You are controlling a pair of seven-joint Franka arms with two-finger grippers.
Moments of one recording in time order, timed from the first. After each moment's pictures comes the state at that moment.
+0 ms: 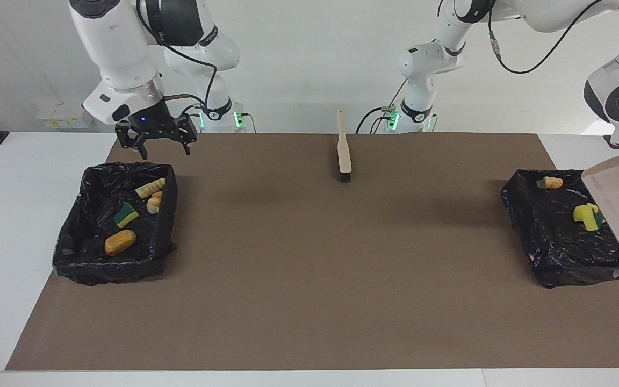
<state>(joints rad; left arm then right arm) 0.22 0.28 -0.08 -1.43 1.06 1.81 1.55 0.09 0.02 -0.04 -1.60 -0.04 1.59 -0.07</state>
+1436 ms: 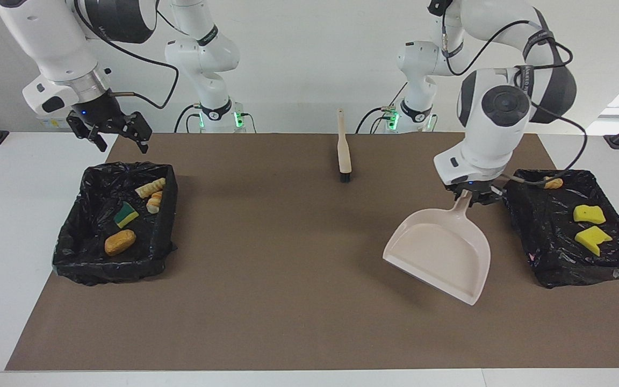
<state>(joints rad) -0.23 0.30 -0.09 -1.51 0.17 1.63 0.23 0.01 -0.01 -0.10 -1.61 -0.01 1.59 -0.04</state>
